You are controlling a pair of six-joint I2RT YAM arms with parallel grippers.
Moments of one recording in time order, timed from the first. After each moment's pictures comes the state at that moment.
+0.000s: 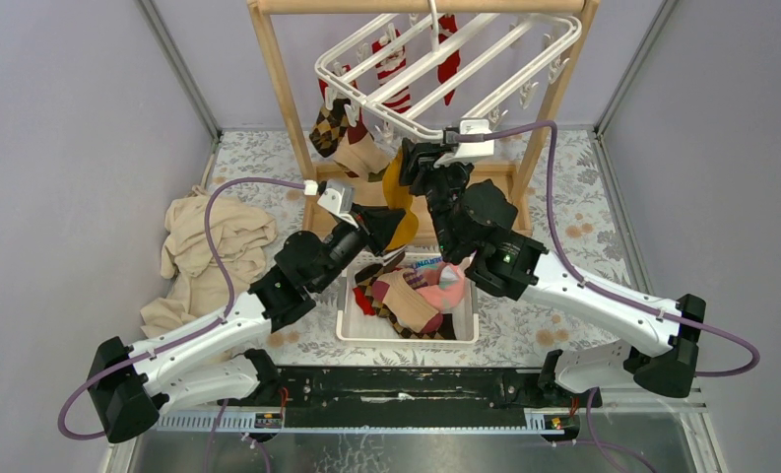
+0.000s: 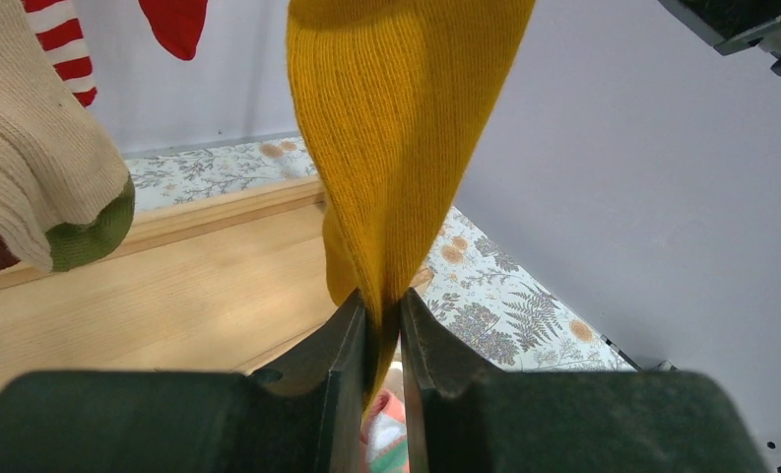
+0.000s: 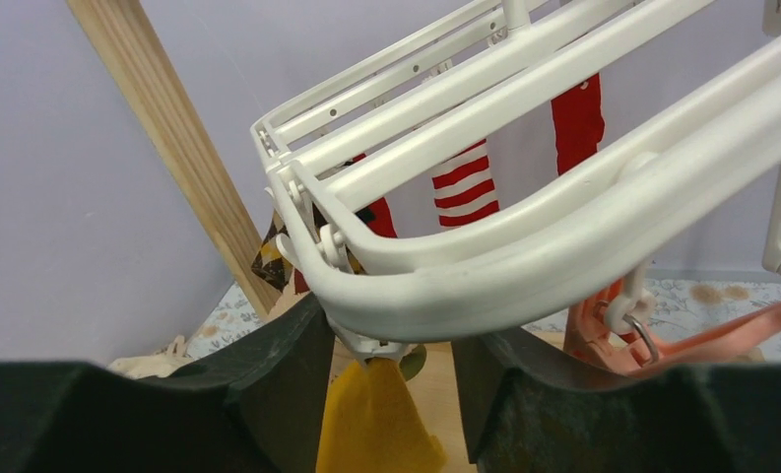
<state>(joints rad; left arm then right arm) -0.90 1.00 0.72 0.43 -0.19 -0.33 1.11 1.31 1.34 0.26 0.86 0.00</state>
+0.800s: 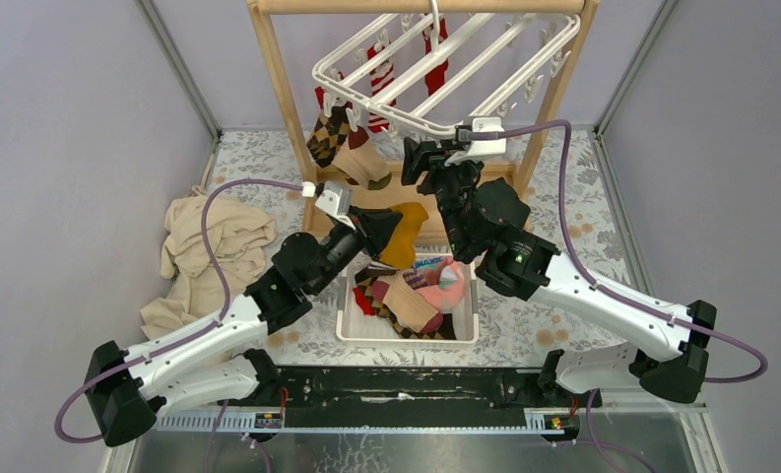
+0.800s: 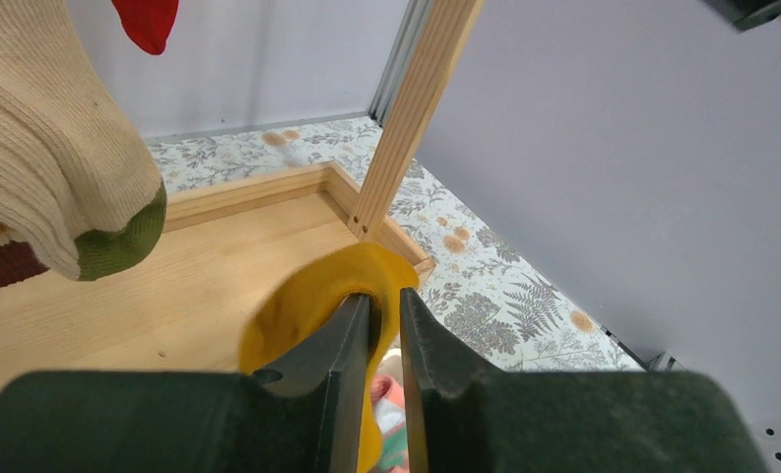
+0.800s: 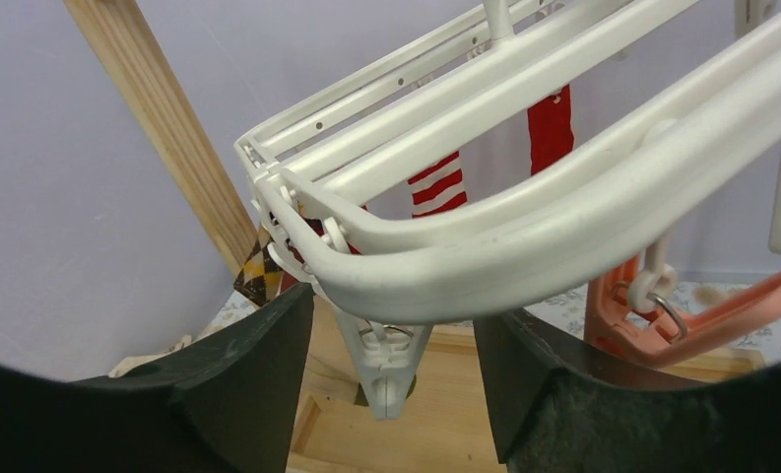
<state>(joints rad) -0.90 0.98 0.71 0.39 -0.19 -0.34 1.08 1.27 1.34 0.22 0.83 0.02</state>
